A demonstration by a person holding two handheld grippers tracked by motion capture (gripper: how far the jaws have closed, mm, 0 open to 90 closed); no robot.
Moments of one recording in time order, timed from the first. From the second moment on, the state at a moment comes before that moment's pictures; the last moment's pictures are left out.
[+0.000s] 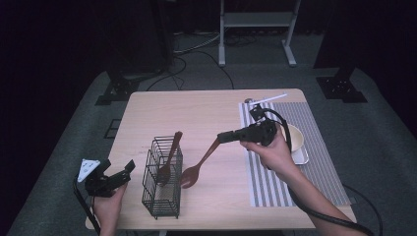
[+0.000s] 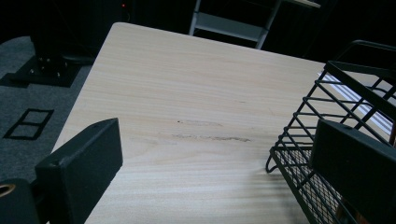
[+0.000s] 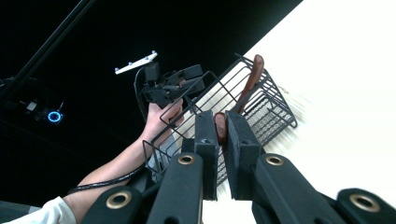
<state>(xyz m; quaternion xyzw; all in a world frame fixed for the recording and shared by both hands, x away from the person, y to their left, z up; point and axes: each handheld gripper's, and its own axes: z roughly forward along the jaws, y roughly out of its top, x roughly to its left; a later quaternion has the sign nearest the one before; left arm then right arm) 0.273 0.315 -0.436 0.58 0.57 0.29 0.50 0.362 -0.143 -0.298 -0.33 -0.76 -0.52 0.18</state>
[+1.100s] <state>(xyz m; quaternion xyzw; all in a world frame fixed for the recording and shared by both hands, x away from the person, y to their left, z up) 0.273 0.314 -0.437 0.58 0.57 0.29 0.50 0.371 -0.185 -0.319 -0.38 -0.75 -0.52 0.17</state>
